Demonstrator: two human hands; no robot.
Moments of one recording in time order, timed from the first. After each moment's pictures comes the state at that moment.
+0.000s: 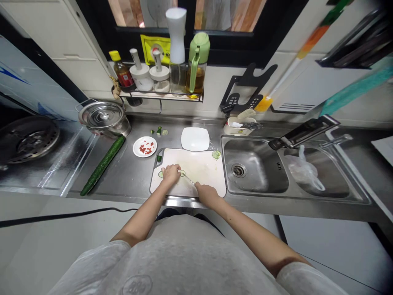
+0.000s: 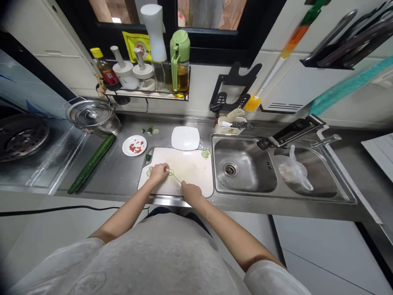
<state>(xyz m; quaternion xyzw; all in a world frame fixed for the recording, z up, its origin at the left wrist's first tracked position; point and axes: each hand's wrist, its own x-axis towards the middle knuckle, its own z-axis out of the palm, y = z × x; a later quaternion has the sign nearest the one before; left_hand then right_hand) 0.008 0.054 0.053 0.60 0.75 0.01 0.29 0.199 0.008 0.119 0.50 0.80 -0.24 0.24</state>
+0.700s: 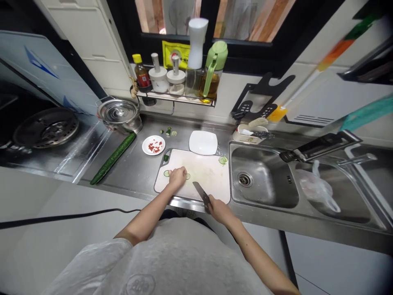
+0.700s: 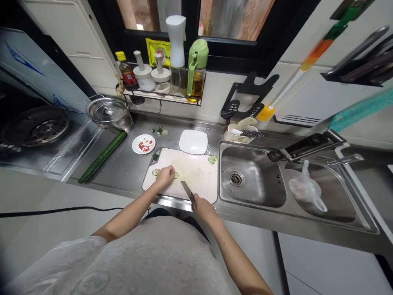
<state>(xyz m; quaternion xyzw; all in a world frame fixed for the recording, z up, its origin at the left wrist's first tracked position) 0.021 0.038 0.065 0.57 0.76 0.08 0.30 0.247 -0.014 0.109 0.51 0.77 -0.32 0.22</state>
